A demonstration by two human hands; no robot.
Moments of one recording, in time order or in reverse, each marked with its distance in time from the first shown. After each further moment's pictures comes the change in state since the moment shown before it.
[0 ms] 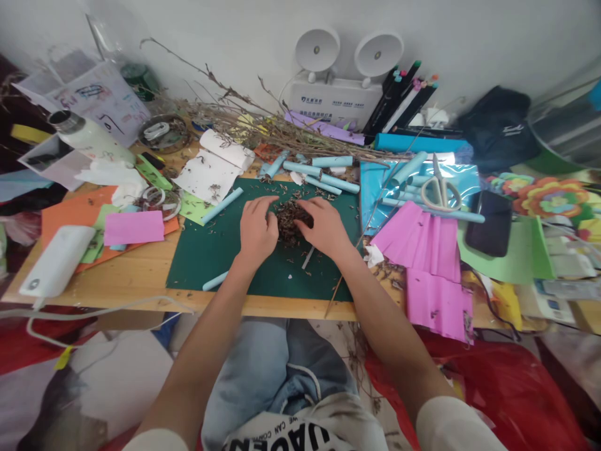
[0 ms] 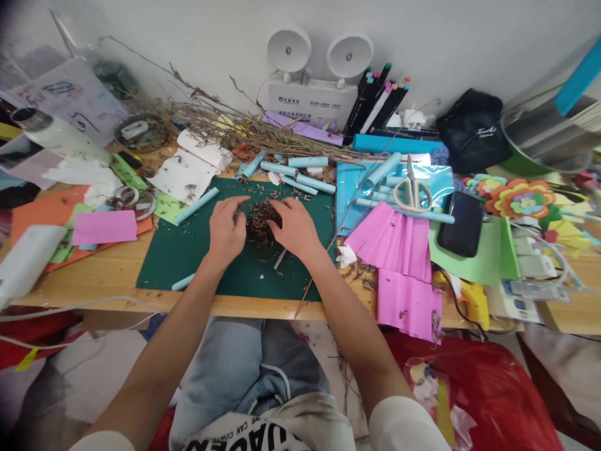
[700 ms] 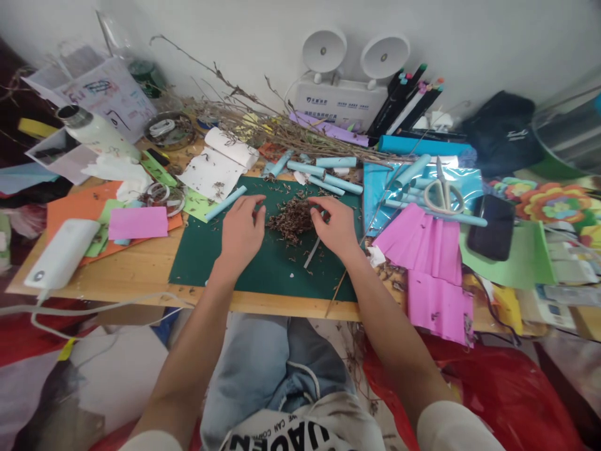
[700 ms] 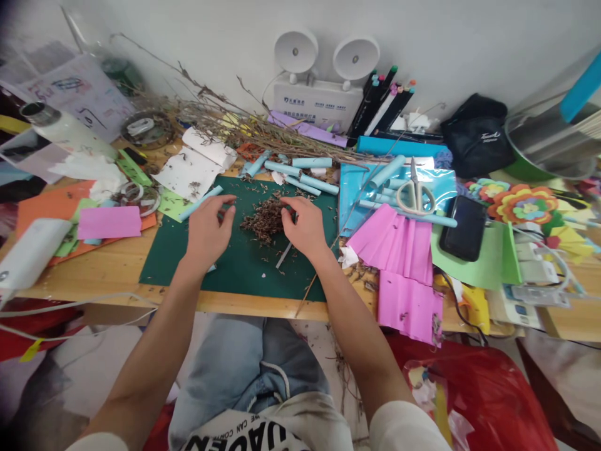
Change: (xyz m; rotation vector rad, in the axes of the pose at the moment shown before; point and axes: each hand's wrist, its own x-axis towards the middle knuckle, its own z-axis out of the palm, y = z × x) left_hand -0.003 0.003 -0.042 0.153 -0.077 -0.080; right_hand -0.004 0.000 -0.012 0.170 0.139 0.089
